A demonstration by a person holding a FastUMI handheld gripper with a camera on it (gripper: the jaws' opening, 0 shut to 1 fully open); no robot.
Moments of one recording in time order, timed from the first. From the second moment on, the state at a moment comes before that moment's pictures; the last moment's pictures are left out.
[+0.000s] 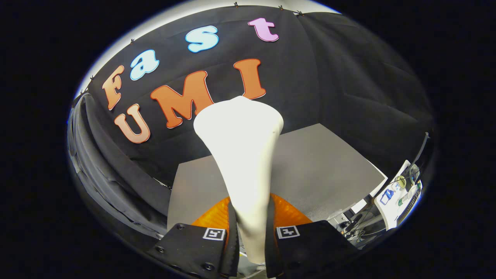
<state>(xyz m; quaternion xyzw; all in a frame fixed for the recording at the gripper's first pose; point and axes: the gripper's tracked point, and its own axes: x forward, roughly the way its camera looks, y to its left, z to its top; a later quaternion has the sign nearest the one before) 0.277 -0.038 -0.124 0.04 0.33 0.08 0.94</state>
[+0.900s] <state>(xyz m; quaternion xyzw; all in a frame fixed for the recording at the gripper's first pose) 0.137 0.065 -0.061 0.05 0.24 0.07 0.97</state>
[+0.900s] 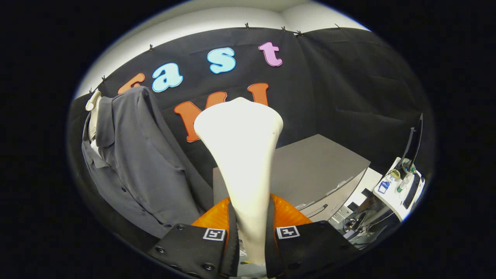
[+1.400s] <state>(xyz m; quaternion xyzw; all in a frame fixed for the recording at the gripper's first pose) 0.080 0.151 -0.056 0.03 0.22 0.08 0.97</state>
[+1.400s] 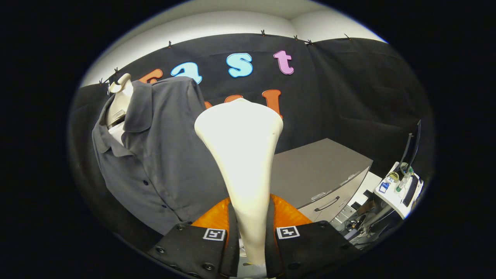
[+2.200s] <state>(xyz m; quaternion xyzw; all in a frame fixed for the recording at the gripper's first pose) 0.084 0.278 -0.080 0.00 0.23 0.12 0.97</state>
